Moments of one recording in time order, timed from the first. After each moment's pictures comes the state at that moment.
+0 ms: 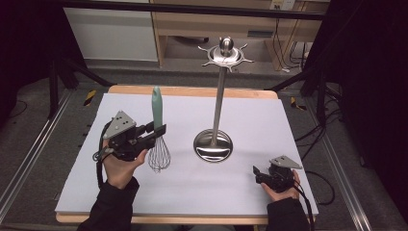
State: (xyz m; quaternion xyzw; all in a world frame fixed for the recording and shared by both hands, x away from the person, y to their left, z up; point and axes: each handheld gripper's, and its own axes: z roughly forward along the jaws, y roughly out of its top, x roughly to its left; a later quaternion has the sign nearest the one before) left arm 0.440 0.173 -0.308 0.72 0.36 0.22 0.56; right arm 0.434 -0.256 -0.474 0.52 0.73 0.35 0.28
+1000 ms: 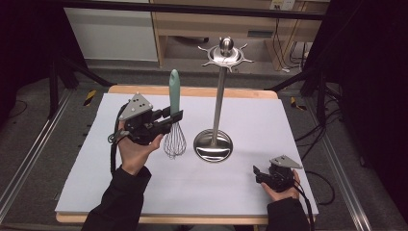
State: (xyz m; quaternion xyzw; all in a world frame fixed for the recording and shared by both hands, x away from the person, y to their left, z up) left arm 0.463 0.141 -0.276 0.72 0.31 0.23 0.58; right arm 0.434 -0.257 -0.474 0.52 0.73 0.35 0.28
